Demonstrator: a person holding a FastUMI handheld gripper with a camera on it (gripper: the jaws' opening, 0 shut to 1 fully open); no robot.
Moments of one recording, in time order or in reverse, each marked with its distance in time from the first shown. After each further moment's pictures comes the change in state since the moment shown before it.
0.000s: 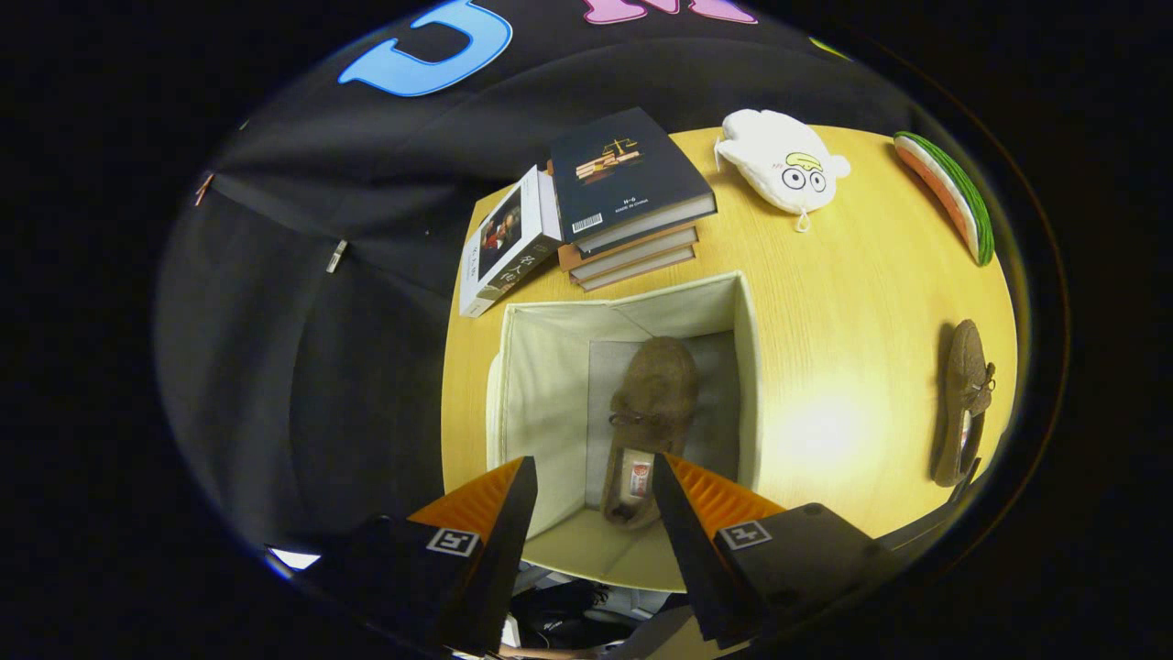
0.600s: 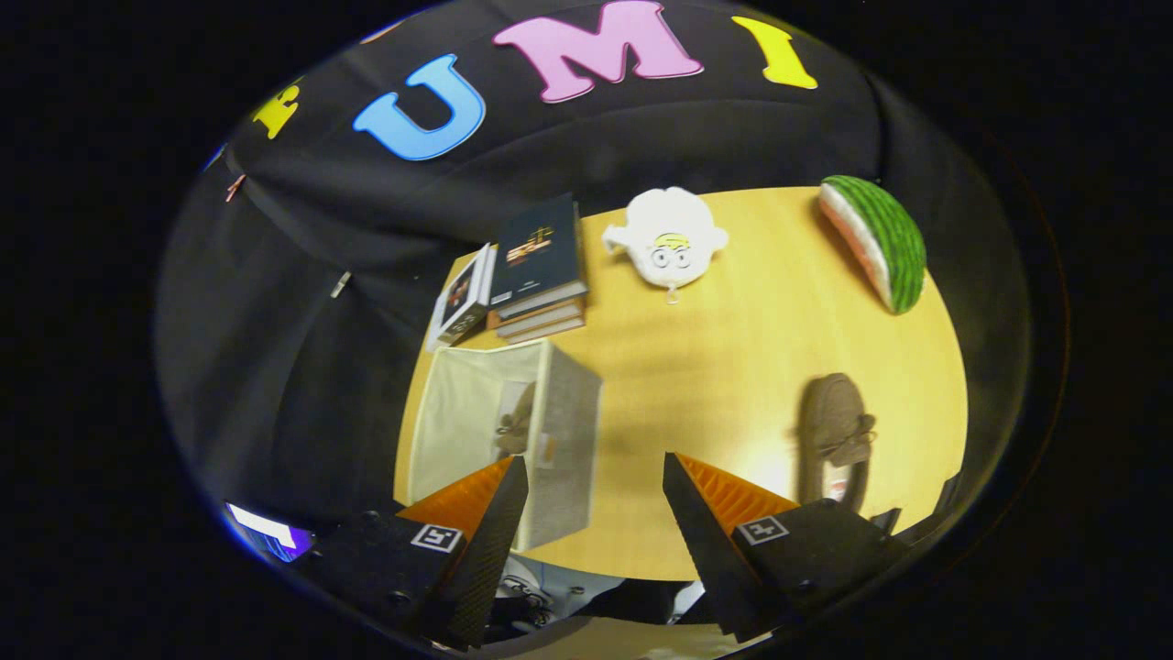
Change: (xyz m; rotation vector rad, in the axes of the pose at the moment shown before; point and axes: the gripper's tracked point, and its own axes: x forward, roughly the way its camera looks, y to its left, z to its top) arm -0.128 -0.189 0.041 -0.083 -0.222 -0.105
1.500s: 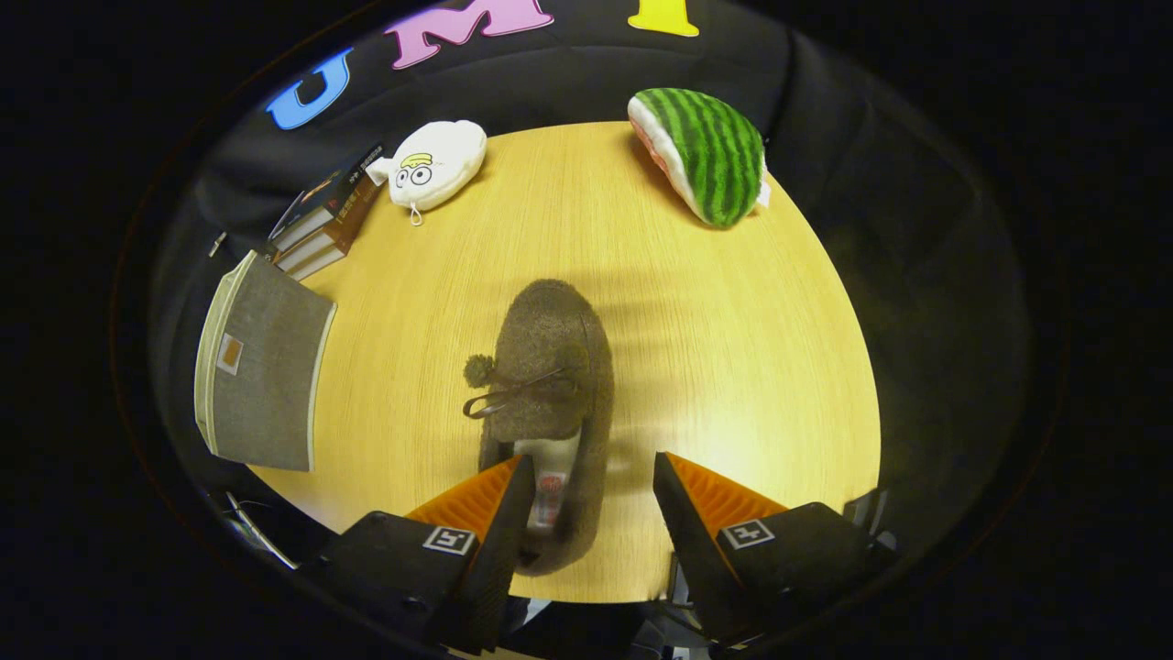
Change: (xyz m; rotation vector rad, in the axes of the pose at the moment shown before) arm 0.060 -0.262 -0.094 -0.048 0.076 -0.272
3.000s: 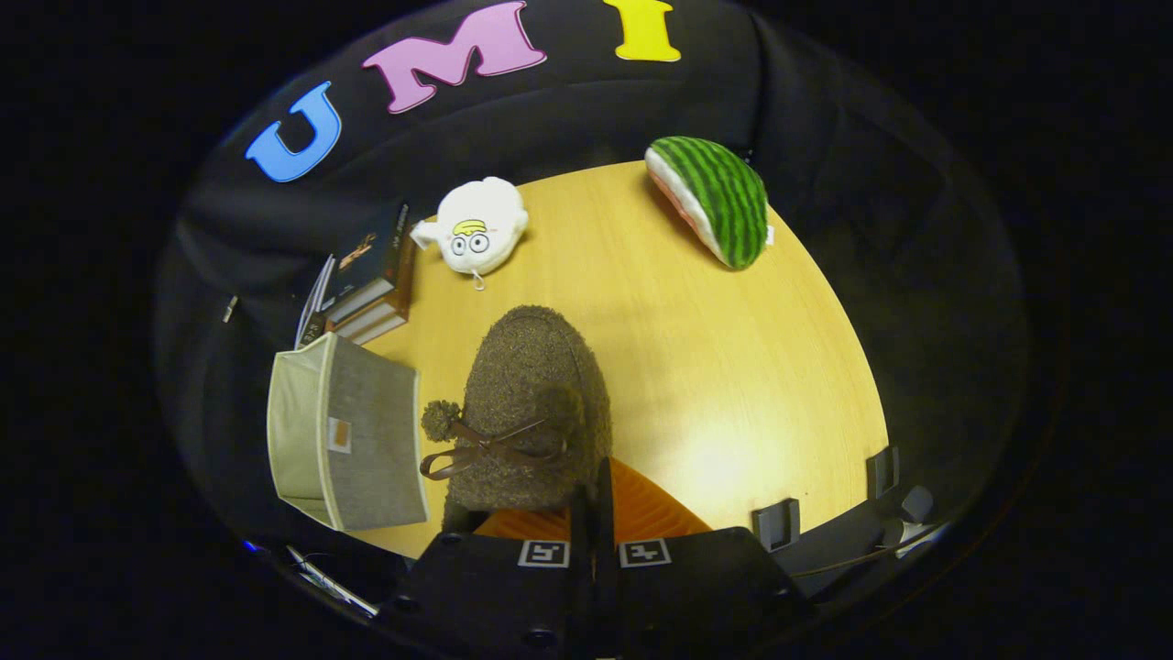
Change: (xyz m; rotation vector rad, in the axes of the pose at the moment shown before) arm -0.117 0.127 0.063 0.131 -0.034 0.035
